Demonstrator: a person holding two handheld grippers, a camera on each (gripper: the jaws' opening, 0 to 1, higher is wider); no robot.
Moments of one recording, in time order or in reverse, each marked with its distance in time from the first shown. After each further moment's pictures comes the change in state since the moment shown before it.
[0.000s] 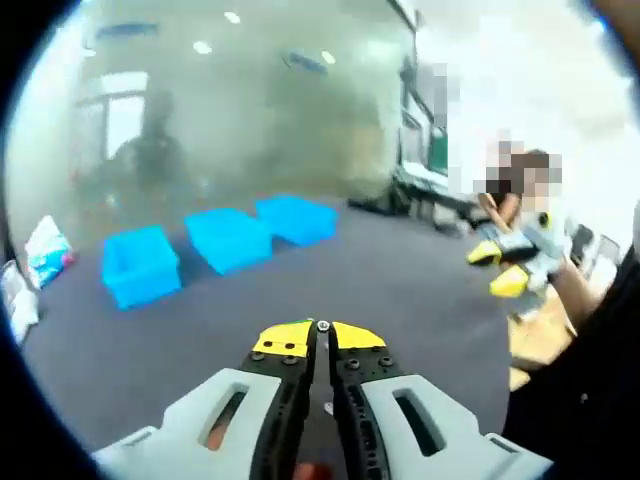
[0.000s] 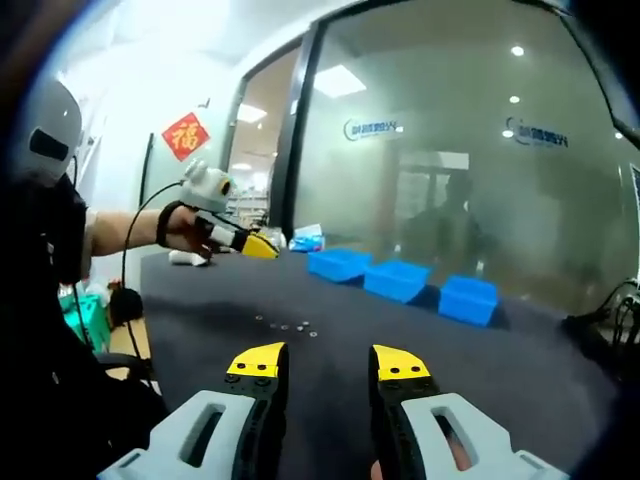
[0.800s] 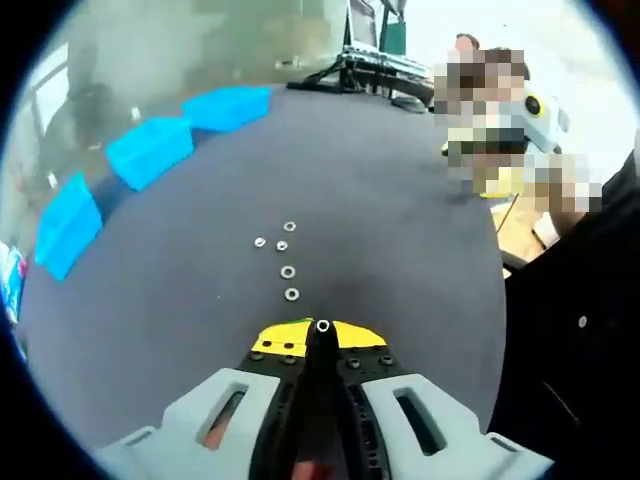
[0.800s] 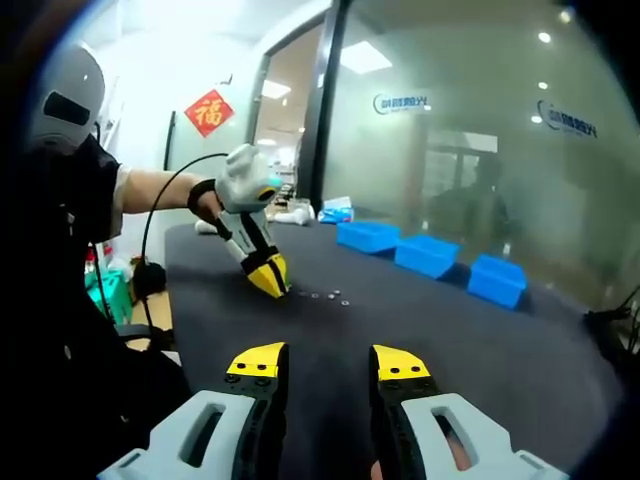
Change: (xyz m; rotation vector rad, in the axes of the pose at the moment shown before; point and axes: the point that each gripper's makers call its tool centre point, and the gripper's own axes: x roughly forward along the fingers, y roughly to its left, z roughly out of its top) left arm 0.005 -0.064 -0.119 0.173 0.567 -0.286; right arm 0.000 0.032 -0.027 -0.040 0.114 0.130
